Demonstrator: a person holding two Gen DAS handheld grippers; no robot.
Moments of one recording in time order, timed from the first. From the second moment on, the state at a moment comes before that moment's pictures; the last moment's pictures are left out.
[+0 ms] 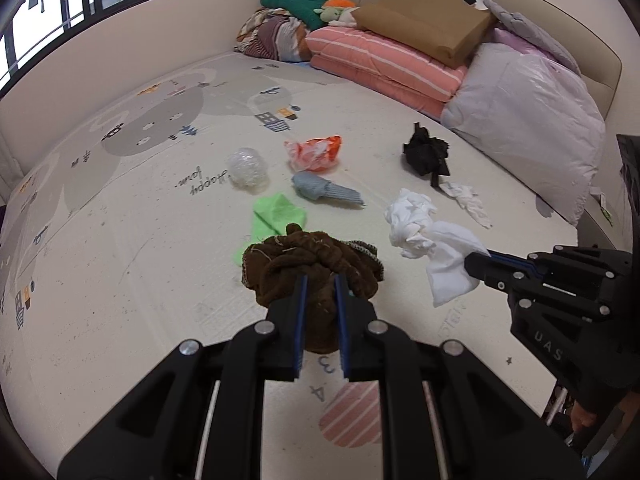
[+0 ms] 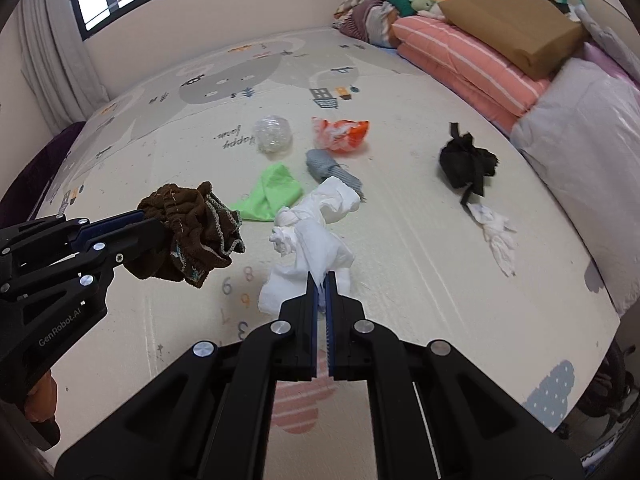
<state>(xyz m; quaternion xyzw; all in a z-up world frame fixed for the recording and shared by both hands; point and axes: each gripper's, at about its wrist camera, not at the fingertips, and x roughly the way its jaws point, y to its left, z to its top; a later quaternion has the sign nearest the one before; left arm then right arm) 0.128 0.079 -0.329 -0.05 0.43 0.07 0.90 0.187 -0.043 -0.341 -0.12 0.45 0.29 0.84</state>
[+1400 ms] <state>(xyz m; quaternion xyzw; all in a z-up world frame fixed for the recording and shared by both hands) 0.139 -0.390 -0.380 0.09 0.47 -0.25 0.84 0.105 -0.540 -0.399 0.02 0.52 -0.04 0.85</state>
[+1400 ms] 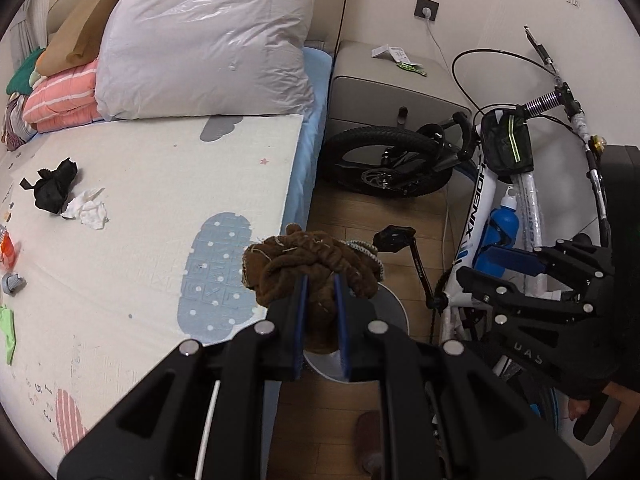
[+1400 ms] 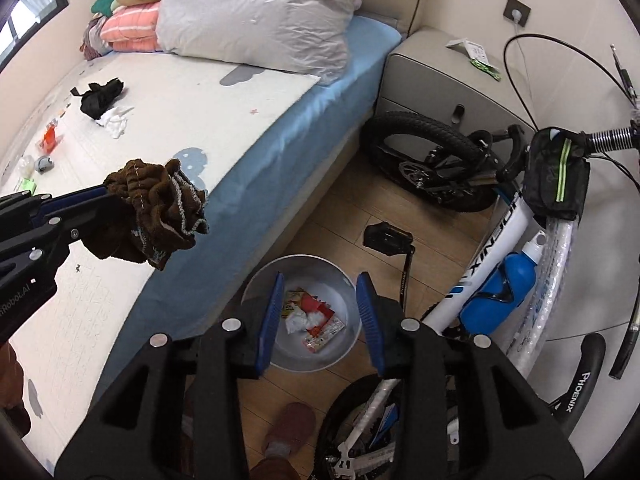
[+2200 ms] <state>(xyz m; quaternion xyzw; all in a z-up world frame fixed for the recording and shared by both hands) 0.130 -0.431 -0.381 0.12 0.46 -0.28 0.83 0.096 -0.566 -0.385 0.02 0.52 -0.05 0.85</state>
